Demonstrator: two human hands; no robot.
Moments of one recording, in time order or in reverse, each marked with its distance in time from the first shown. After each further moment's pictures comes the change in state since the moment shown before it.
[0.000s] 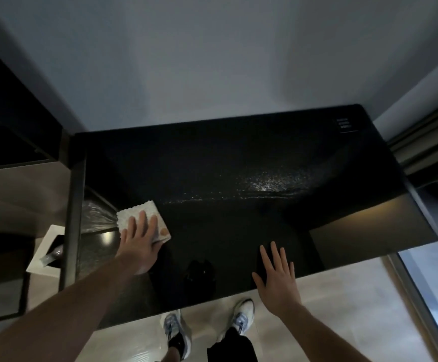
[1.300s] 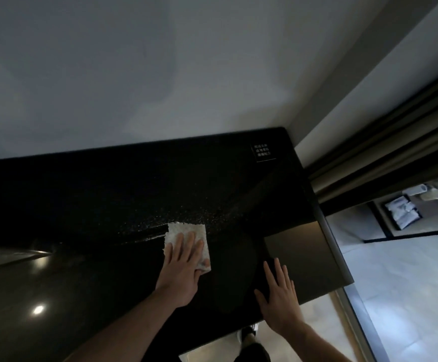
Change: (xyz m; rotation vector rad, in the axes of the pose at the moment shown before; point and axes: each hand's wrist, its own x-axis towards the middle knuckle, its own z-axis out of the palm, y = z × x) left_hand 0.087 0.423 0.042 0.067 0.036 0.414; right_hand 0.097 0.282 -0.161 0.101 -0.054 0.151
